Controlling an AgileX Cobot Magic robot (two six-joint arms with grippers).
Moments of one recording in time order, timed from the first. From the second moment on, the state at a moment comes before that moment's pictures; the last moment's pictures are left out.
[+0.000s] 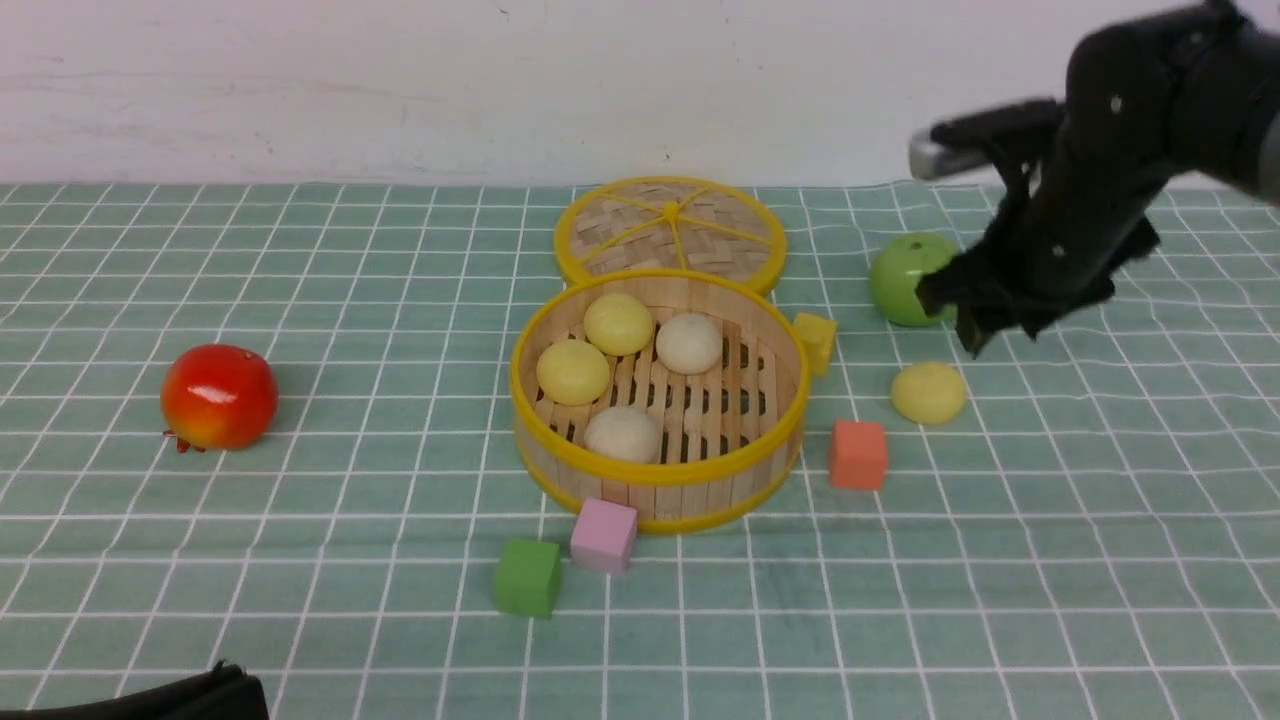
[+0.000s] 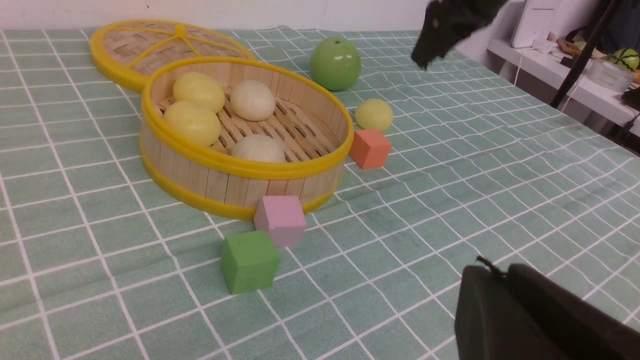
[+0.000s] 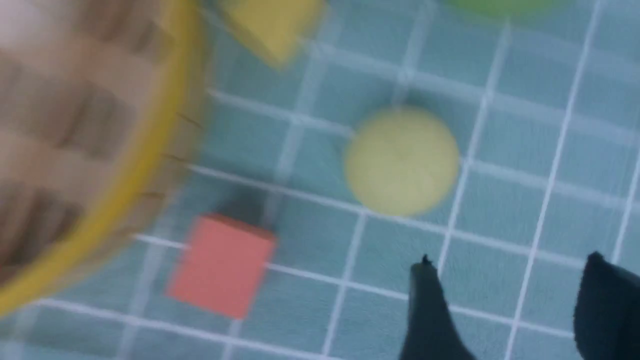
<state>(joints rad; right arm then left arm) 0.20 2.01 -1.74 -0.06 0.96 0.04 -0.61 0.30 -0.26 -0.27 0.21 0.01</state>
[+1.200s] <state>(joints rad) 0.18 2.18 -1.74 0.02 0.70 -0.07 -0.61 0.30 -0.26 -0.27 0.21 0.01</state>
